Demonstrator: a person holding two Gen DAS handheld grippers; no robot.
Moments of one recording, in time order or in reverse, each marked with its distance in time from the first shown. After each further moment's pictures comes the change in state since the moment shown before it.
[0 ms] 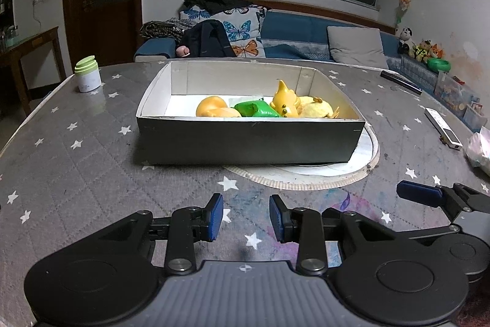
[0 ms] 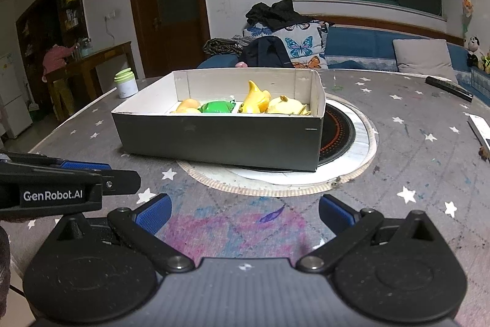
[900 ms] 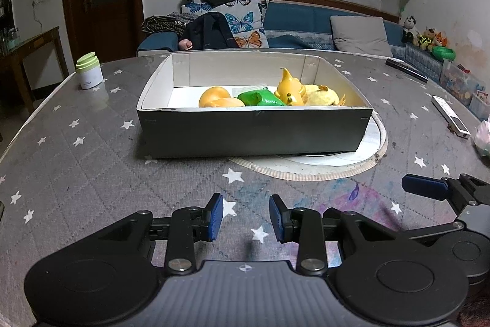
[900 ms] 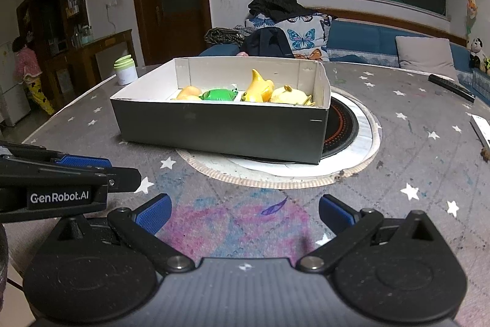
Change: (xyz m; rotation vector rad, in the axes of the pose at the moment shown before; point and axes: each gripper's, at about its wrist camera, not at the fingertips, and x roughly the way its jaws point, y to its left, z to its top) left arm 0.007 -0.001 -0.002 0.027 0.032 0.024; right arm 0.007 0.004 -0.002 -0.029 0.041 -0.010
